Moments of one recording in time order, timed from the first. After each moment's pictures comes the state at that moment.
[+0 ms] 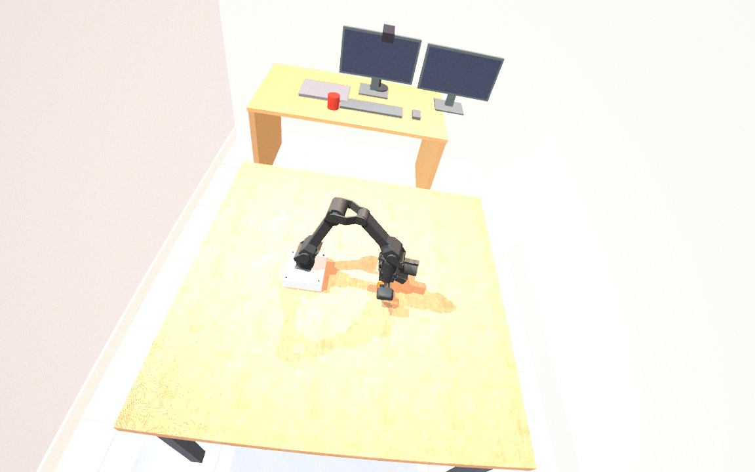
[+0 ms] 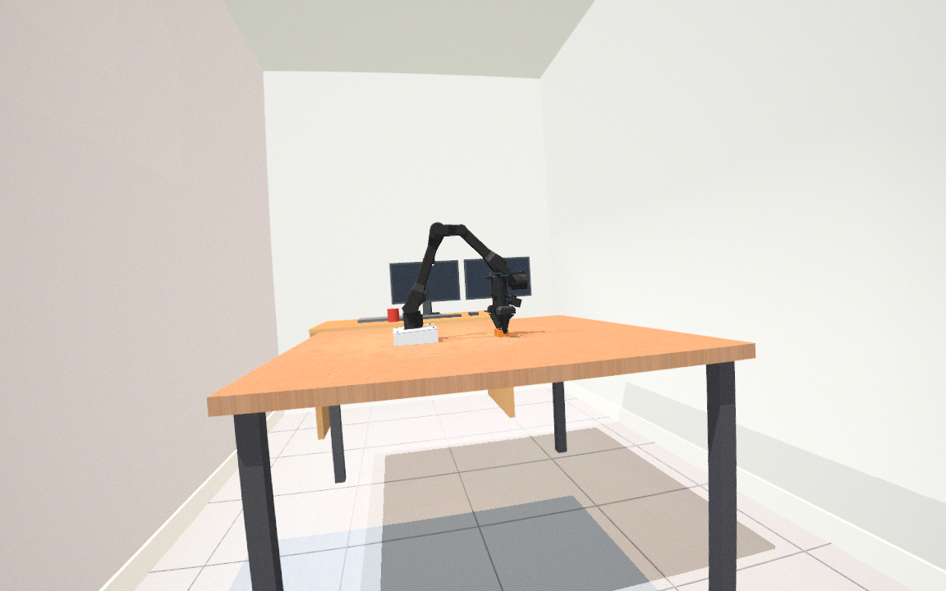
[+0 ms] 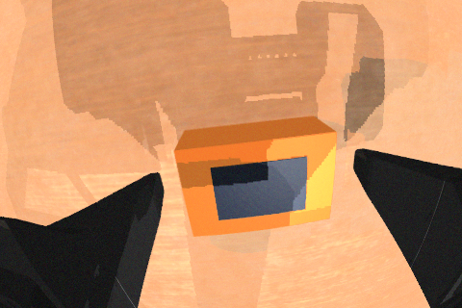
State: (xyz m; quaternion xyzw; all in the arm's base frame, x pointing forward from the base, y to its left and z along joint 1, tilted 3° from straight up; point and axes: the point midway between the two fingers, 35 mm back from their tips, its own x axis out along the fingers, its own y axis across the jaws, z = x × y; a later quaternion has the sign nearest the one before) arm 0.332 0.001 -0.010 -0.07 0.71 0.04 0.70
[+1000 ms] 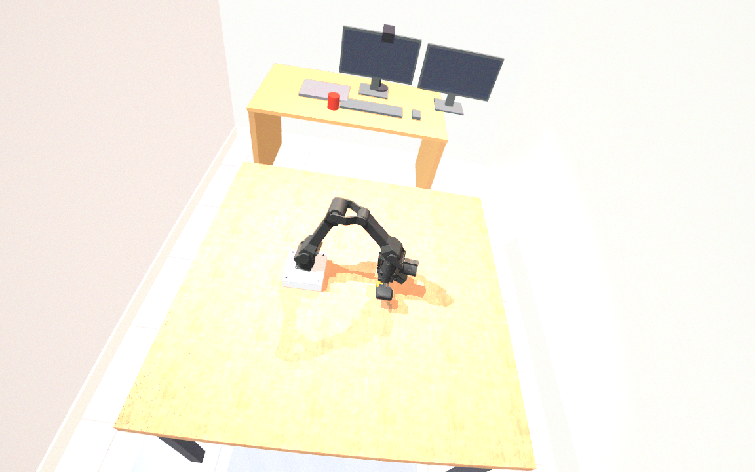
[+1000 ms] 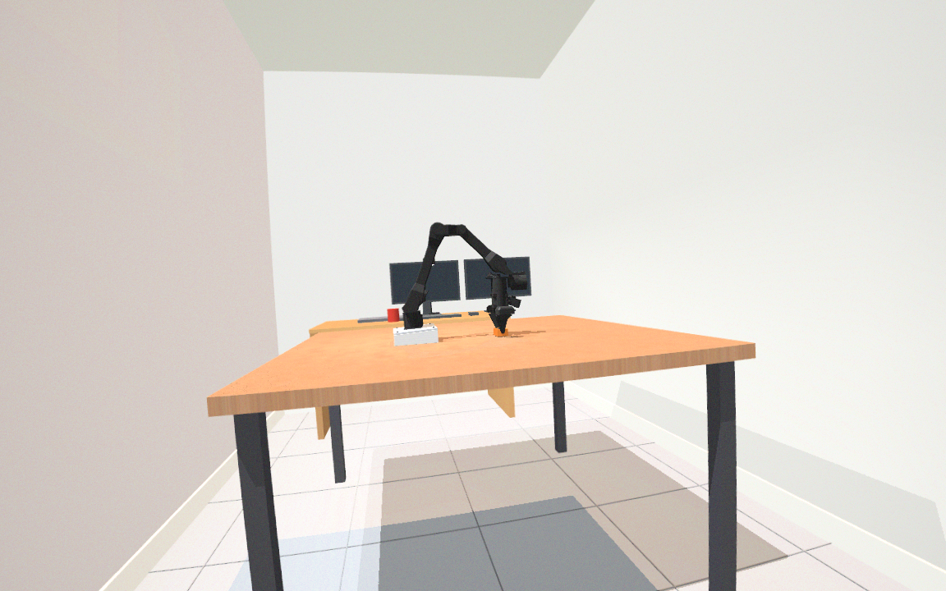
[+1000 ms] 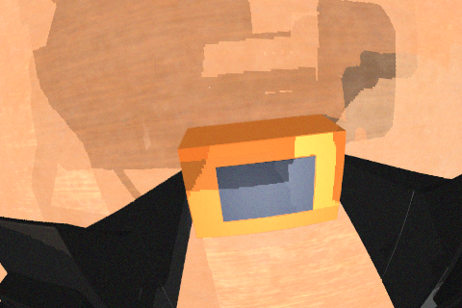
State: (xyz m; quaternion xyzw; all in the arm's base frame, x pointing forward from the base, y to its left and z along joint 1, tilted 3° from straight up) arm 0.328 0.001 -0.009 -0.07 0.72 0.04 0.69
